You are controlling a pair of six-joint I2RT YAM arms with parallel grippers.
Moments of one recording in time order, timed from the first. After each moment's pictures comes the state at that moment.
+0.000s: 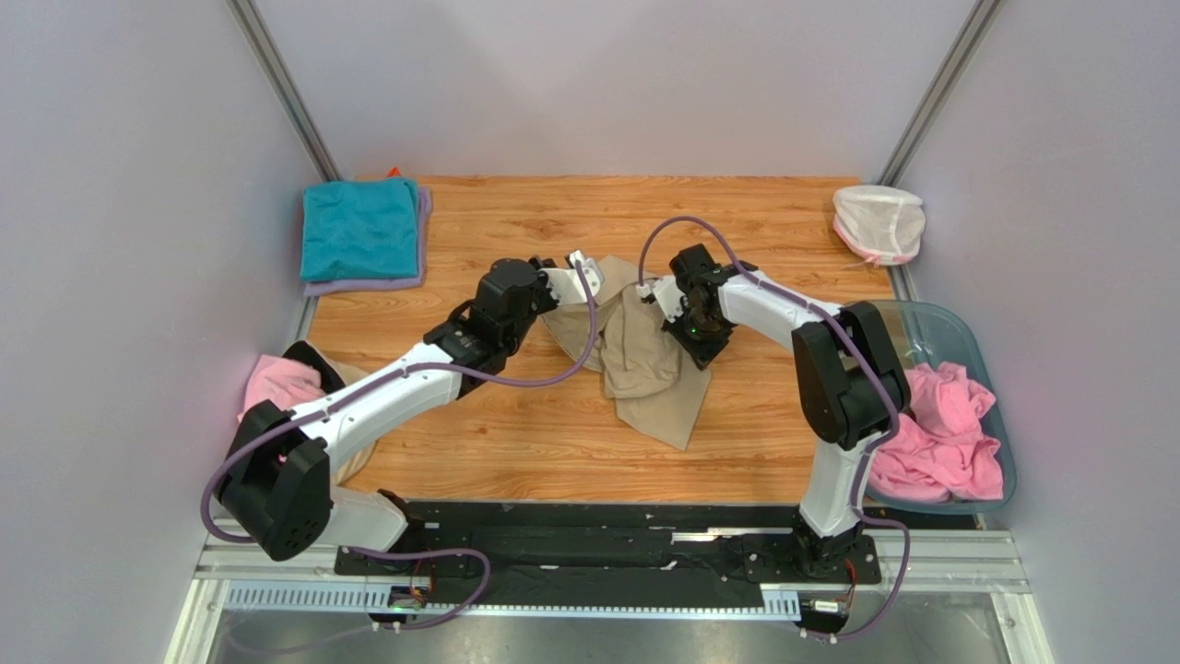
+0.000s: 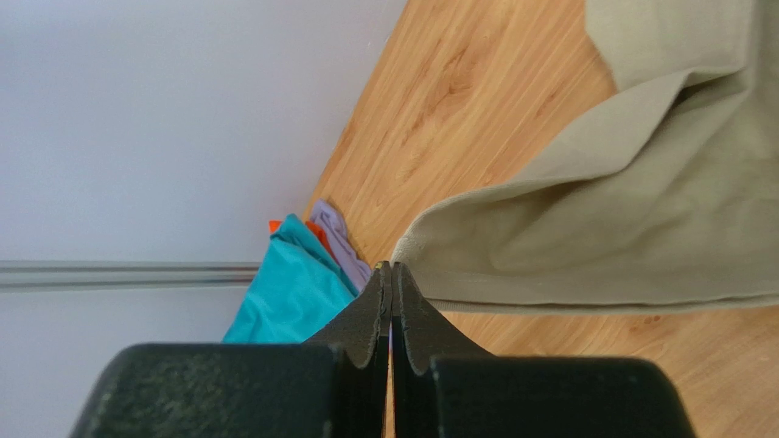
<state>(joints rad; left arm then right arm) -0.67 1.36 0.92 0.07 -0.40 0.83 0.42 1.89 1.28 -0.73 -0.06 -0.36</state>
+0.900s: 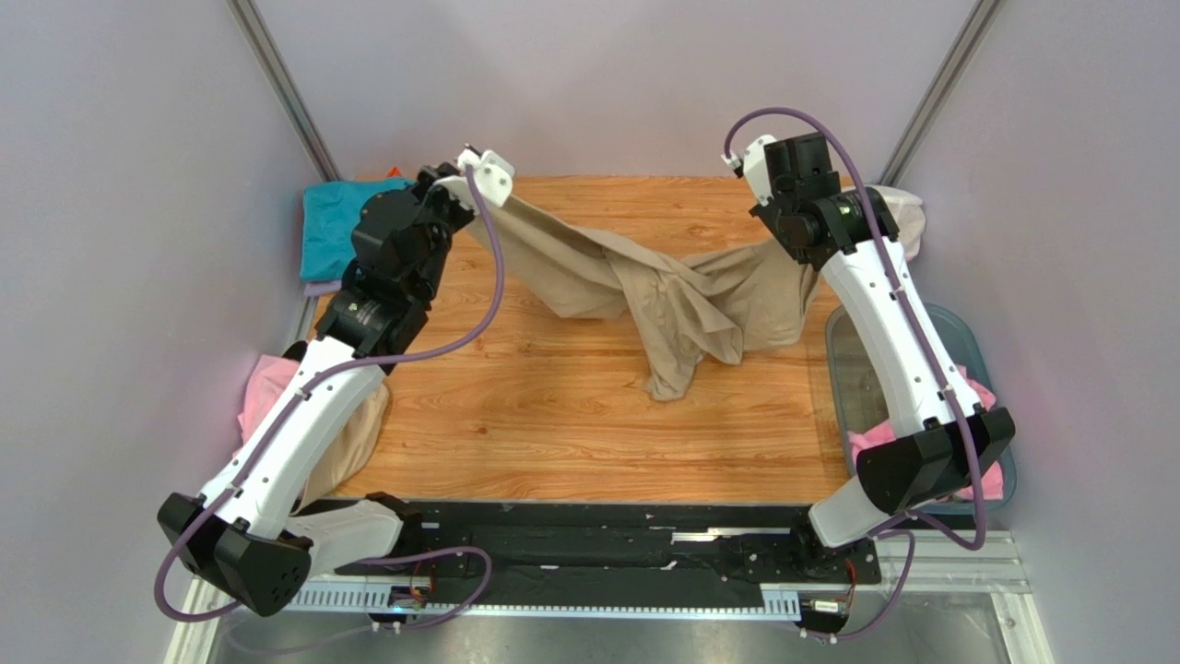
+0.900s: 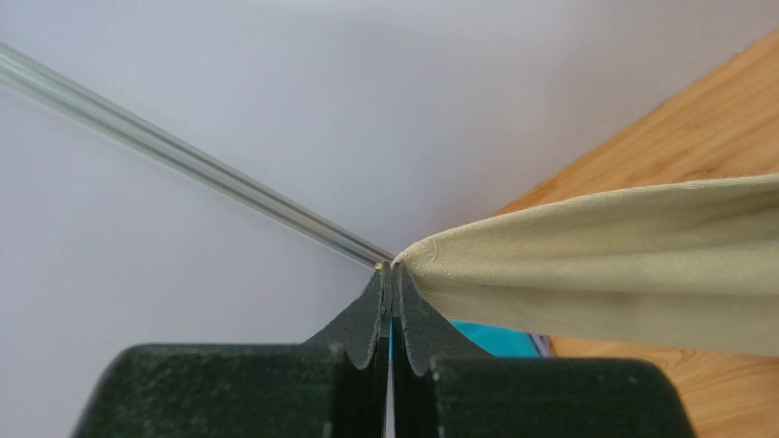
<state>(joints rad) -0.46 1.15 1.26 -0.09 -0.38 0.82 0.31 1.55 1.79 -1.06 0.46 -0.48</state>
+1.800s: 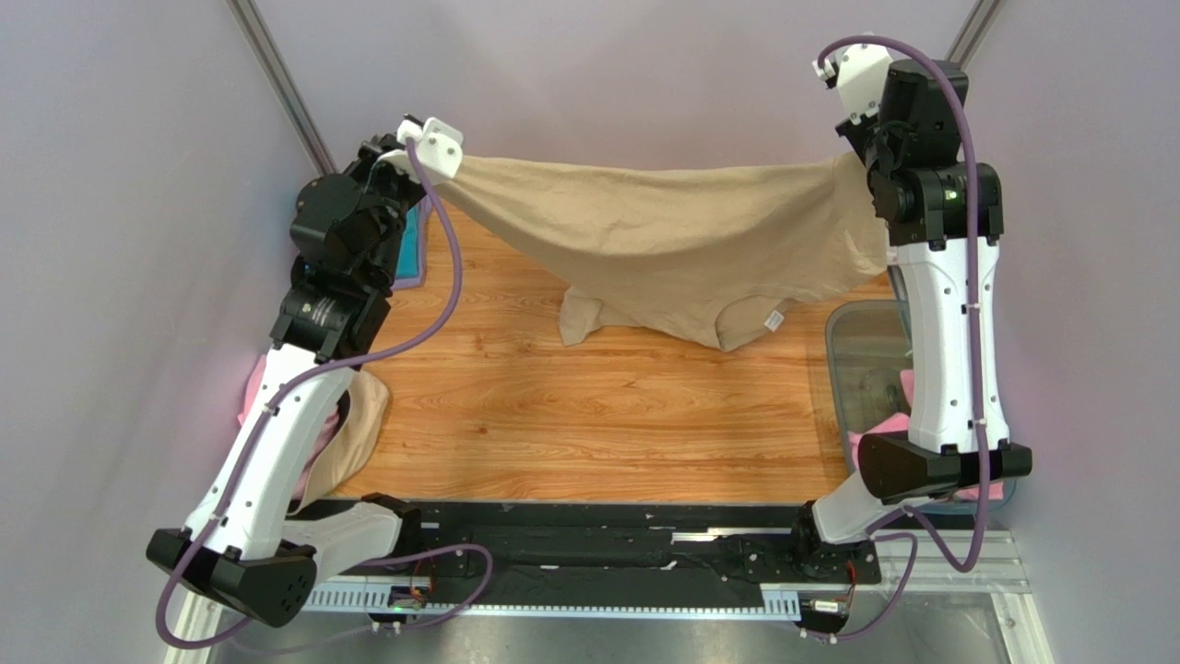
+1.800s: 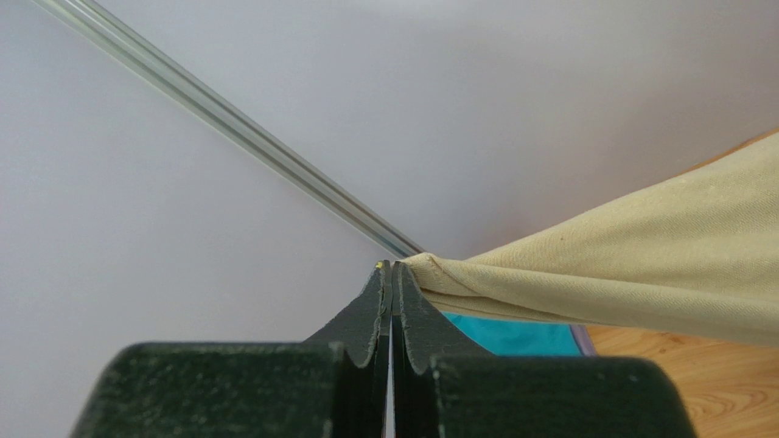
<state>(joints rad) -0.33 1.13 1.39 -0.13 -0.34 0.81 0.10 1.58 2.19 -0.98 0.44 -0.67</state>
